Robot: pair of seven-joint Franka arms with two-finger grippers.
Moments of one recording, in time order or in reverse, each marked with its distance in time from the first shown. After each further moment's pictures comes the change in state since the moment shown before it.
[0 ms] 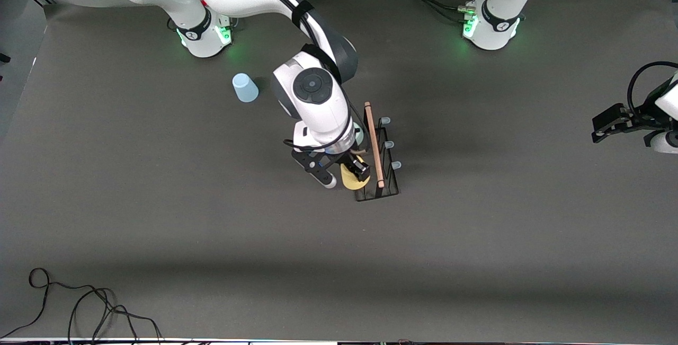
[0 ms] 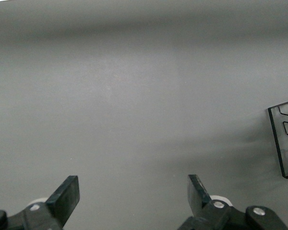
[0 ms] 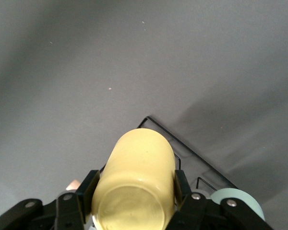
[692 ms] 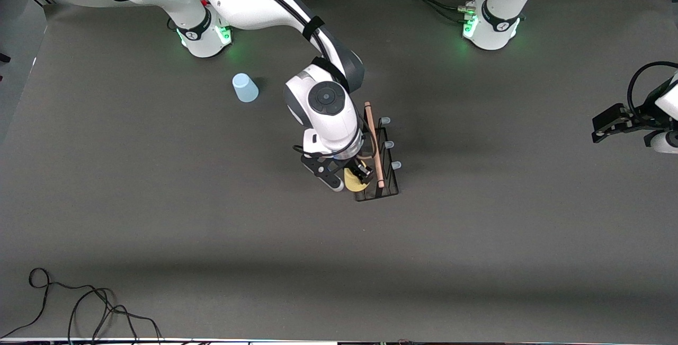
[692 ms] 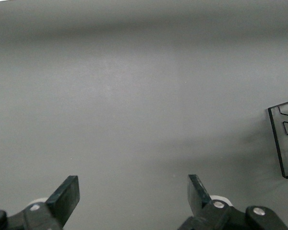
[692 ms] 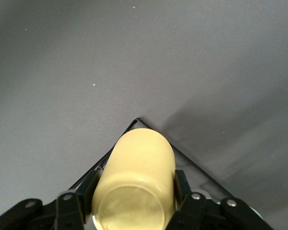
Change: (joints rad) left arm 0.000 0.000 0.000 0.000 0.000 0.000 0.000; right arm 0.013 0.066 0.000 0.001 -0.007 0.044 0.001
